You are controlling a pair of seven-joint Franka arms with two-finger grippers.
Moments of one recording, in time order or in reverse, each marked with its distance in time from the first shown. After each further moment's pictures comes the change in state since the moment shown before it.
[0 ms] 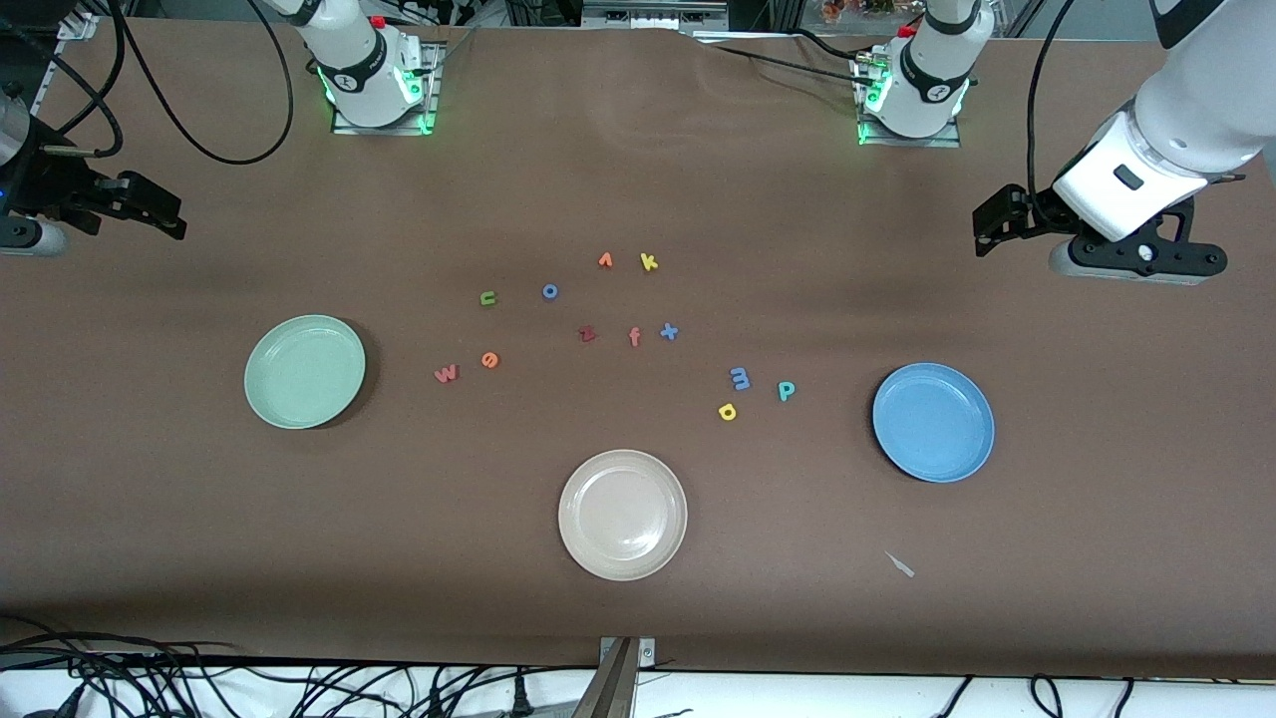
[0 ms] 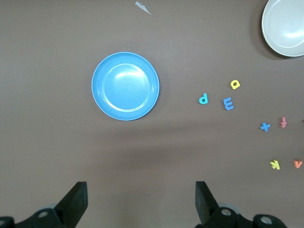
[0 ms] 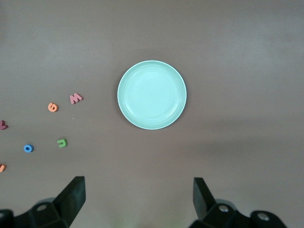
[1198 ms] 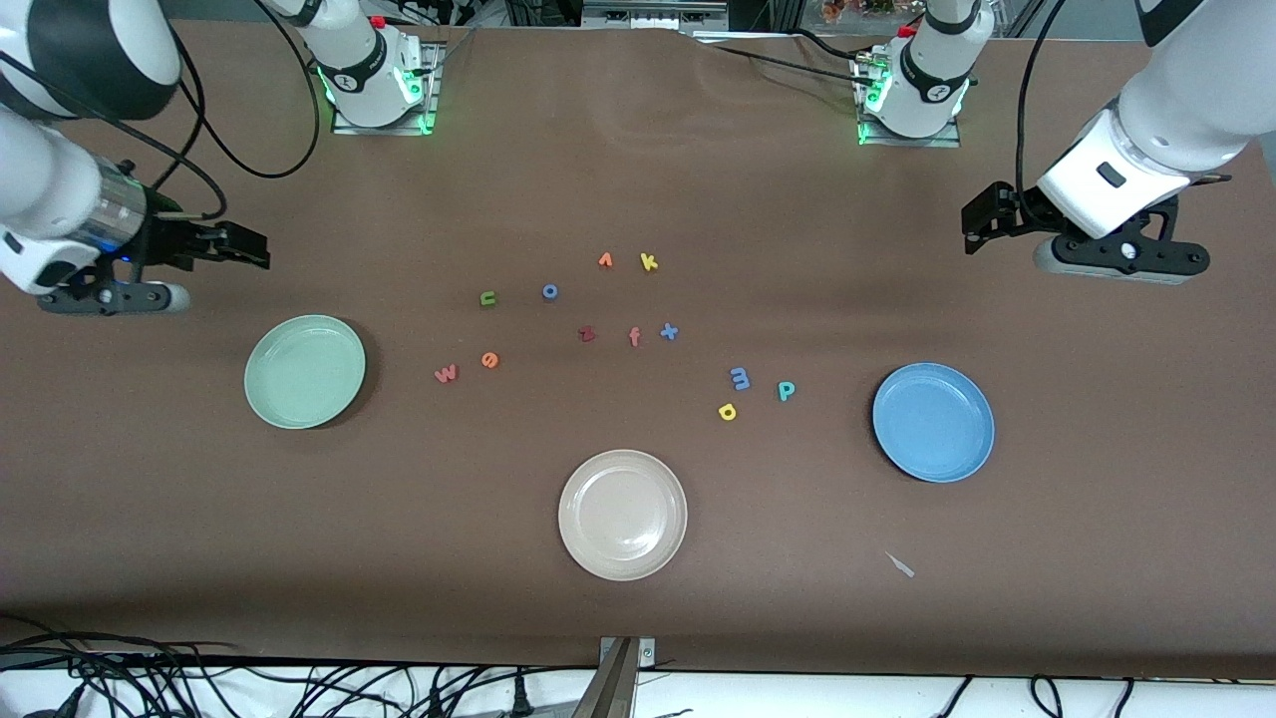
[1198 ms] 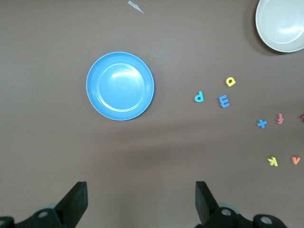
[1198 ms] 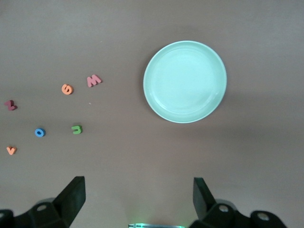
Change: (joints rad) left arm -0.024 0.006 -0.005 0.001 0.000 0.000 -0.001; right arm 0.079 0.147 0.011 0.000 0.075 0.005 0.003
